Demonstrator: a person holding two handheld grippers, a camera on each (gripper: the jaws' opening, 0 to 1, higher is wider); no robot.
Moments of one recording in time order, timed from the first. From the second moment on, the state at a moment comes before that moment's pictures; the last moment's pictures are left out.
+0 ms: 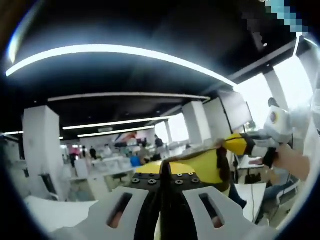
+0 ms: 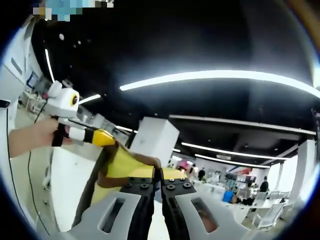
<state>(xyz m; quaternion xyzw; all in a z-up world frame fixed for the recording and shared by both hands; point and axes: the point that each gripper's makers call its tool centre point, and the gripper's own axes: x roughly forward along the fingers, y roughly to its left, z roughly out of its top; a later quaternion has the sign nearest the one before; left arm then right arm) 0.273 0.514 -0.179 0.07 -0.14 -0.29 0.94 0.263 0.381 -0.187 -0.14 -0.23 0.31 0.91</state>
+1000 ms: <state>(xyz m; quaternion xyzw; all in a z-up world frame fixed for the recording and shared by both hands) 0.245 0.508 -0.244 0.08 -0.06 -0.33 0.94 0.244 0.372 -0.245 -0.12 -0.15 0.34 0.92</state>
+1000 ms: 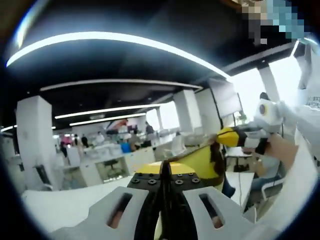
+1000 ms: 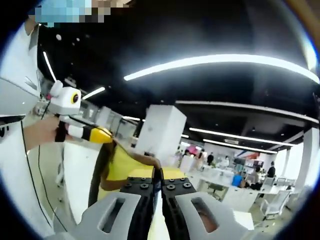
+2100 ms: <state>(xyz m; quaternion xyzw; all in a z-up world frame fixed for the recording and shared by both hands) 0.482 0.506 -0.546 0.06 0.24 -0.30 0.92 0.475 0.377 -0.536 -0.17 0.13 0.34 0.91</state>
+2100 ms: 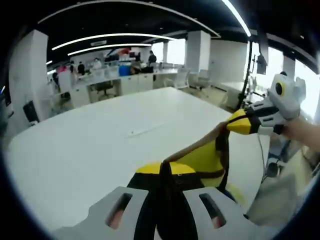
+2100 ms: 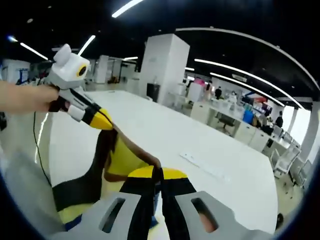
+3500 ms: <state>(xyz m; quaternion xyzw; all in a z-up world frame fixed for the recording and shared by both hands) 0.662 0.499 -0.722 0.03 0.41 -0.29 0.86 0.664 0.369 -0.715 -0.21 0.27 0.35 0.87</state>
